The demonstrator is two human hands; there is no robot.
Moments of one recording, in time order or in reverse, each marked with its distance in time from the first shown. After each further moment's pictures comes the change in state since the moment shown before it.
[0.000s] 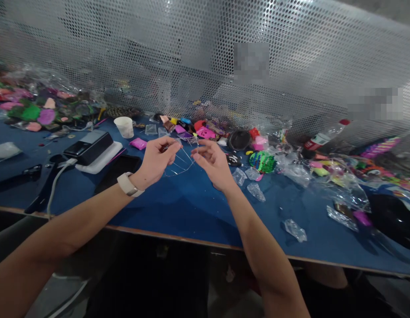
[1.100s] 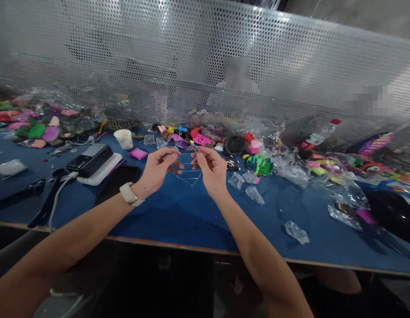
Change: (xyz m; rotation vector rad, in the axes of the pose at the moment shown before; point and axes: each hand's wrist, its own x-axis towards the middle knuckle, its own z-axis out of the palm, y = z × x) left_hand -0.004 0.000 0.006 -0.102 -0.026 -0.177; right_hand -0.001 0.005 0.017 0.116 0.293 -0.005
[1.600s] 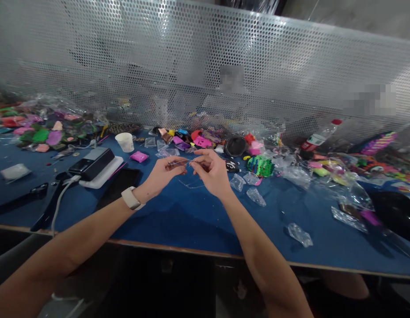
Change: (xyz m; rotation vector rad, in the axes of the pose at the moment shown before) left_hand 0.001 -0.010 -0.004 0.227 -0.135 0.049; right_hand 0.004 -0.014 -0.011 -0.047 -0.169 0.030
